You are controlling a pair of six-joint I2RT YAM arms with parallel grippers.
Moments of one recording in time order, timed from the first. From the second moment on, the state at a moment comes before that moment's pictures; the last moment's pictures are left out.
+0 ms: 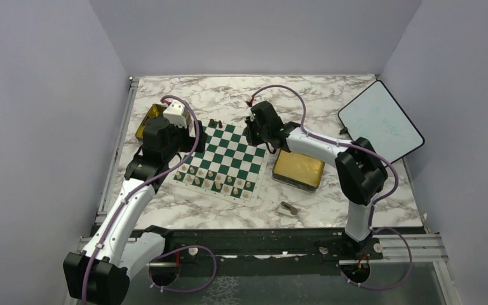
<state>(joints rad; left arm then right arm) -0.25 0.95 0.82 -0.24 0.10 -0.11 0.70 1.89 1.35 -0.16 0.08 0.27</state>
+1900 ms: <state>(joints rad) -0.26 0.94 0.81 -0.23 0.03 -0.10 0.77 1.99 1.40 -0.19 0.26 0.25</state>
